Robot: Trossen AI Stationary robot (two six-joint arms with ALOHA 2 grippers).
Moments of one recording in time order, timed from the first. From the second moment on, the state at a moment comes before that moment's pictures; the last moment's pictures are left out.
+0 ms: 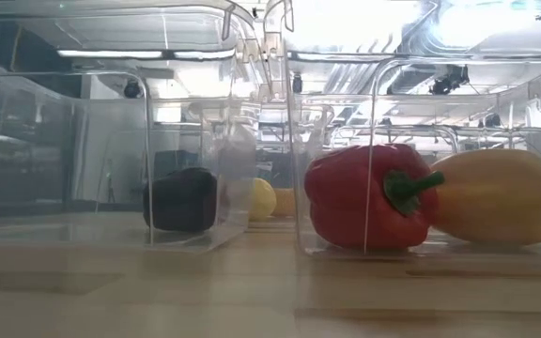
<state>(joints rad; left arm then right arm) -0.96 1.73 1.10 -1.08 0.38 -1.55 0.30 1.28 1.41 -0.85 0.61 0.89</state>
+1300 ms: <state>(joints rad) -0.77 1.16 1.27 -0.89 -0.62 -1.08 0.30 1.28 1.41 -0.88 0.58 0.89</state>
